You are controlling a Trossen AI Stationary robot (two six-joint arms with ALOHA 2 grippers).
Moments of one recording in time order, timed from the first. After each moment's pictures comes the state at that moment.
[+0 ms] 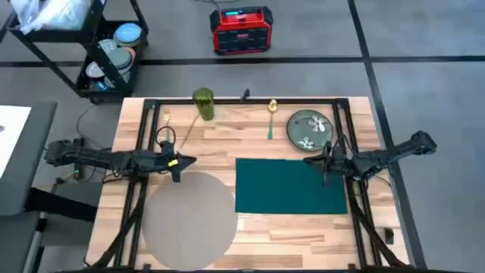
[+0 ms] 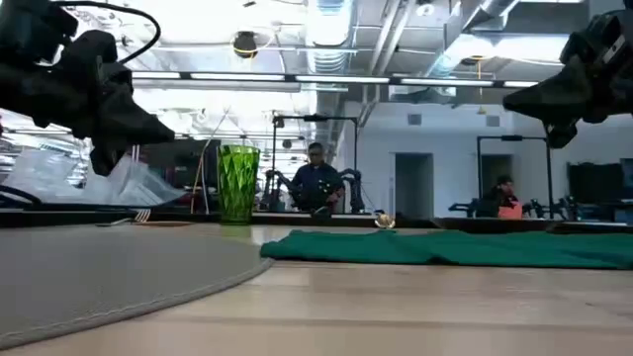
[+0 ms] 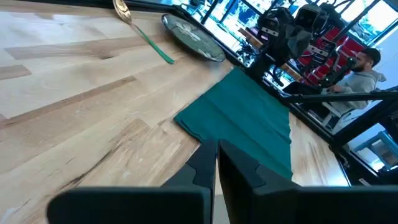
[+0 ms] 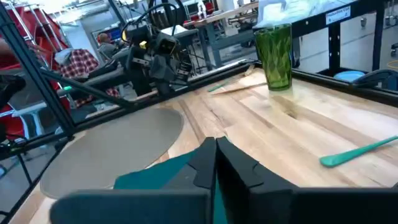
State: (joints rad) left arm -0.10 0.34 0.01 0.06 -0.36 -0.70; right arm 0.35 0.14 0.01 0.07 0.58 0.31
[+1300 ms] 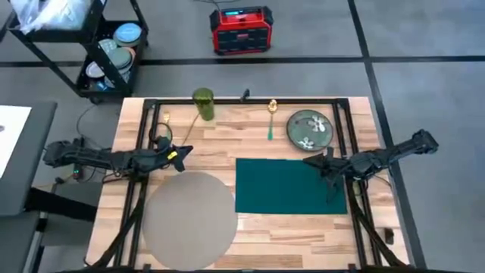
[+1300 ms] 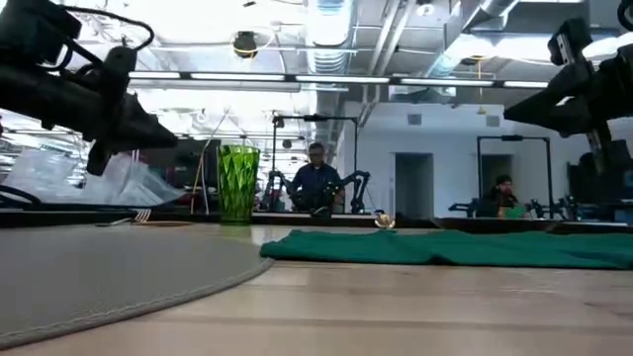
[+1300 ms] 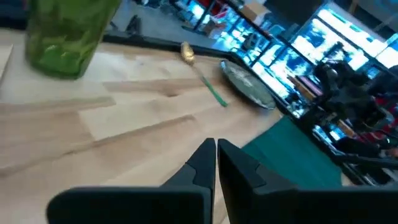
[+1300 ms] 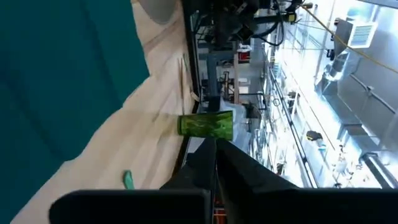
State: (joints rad) left arm -0.06 0.37 0.02 0.07 -0.62 -0.86; right arm 0.35 0.18 0.04 0.00 0.55 -1.35
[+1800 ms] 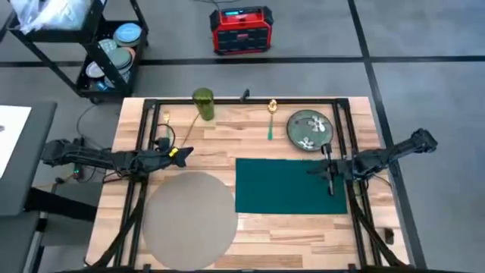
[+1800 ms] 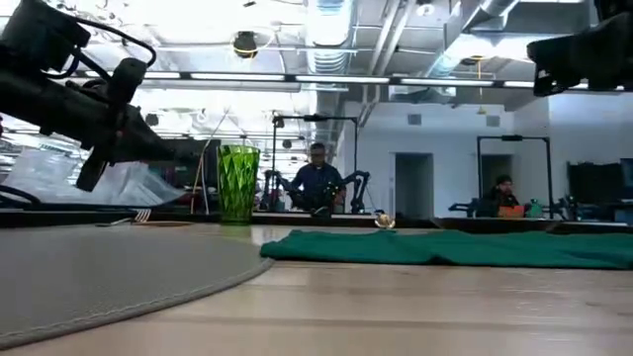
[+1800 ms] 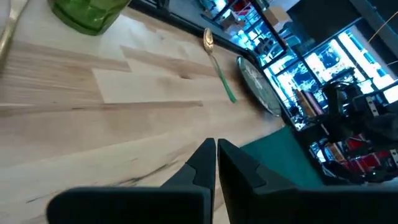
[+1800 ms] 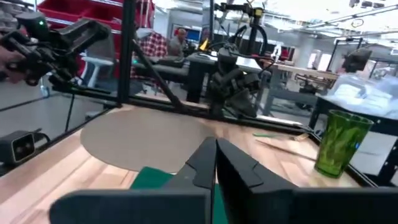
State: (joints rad) left arm -0.06 0.45 0.02 0.07 -0.62 -1.06; right arm 0.36 0.18 0.04 0.22 0.29 -0.19
